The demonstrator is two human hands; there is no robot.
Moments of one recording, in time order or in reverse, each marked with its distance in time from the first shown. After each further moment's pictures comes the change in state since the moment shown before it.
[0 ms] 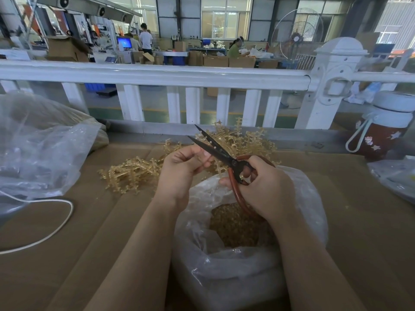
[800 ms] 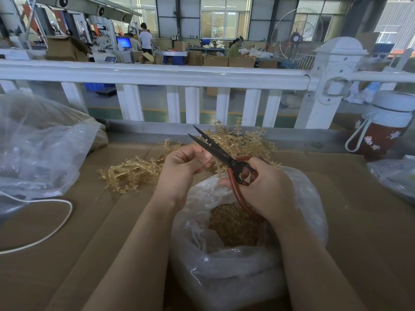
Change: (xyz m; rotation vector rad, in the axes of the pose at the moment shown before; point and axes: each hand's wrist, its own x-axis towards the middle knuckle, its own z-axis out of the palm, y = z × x) left_hand -0.001 -0.001 -0.003 0.087 -0.057 0.032; right_hand 0.001 0.000 0.000 0.028 -0.036 0.024
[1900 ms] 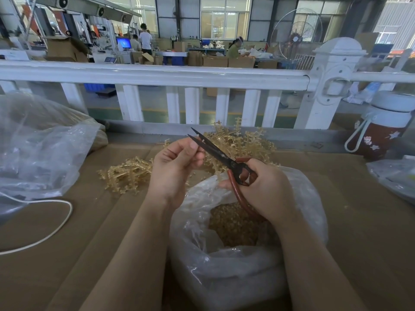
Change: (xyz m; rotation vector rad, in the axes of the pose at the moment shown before) left_hand 0.005 -0.004 -0.010 -0.281 0.052 0.041; right_hand 0.000 0.003 -0.002 0.077 -0.047 -0.019
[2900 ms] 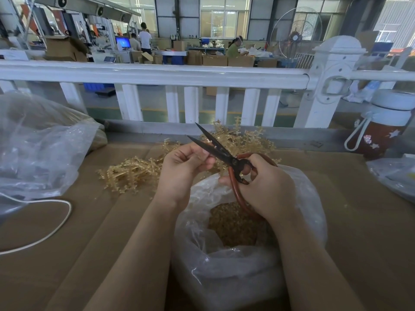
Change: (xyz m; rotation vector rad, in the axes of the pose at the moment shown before) left_hand -0.002 -0.008 0.011 0.142 -0.011 -0.014; right_hand -0.002 -0.005 -0.001 -0.151 0.081 -0.003
